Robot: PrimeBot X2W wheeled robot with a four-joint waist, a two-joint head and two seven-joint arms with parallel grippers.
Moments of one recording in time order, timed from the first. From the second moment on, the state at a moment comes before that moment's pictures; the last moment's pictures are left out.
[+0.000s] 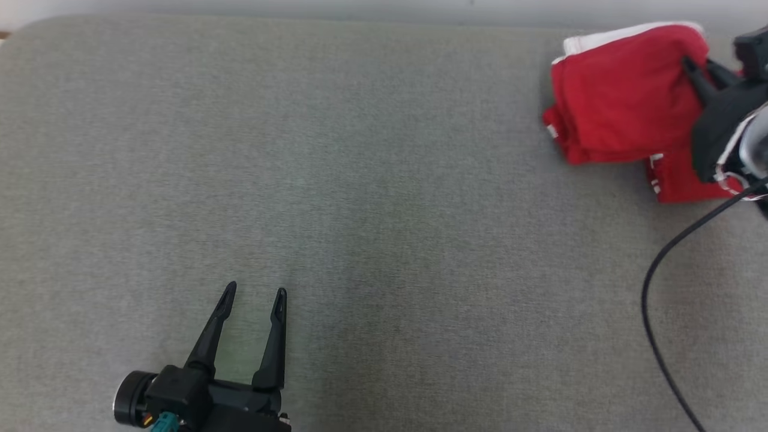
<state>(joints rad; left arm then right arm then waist) -0.17 0.05 -0.18 0.00 -0.11 0.03 -0.26 -1.18 -0.65 1.05 0.86 0.64 0.13 -0.02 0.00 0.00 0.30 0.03</state>
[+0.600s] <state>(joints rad) -0.21 0.08 -0.17 -0.07 -0.07 0.01 -0.26 -1.33 -0.84 1.21 0.96 0.67 0.13 -0.06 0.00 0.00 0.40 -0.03</state>
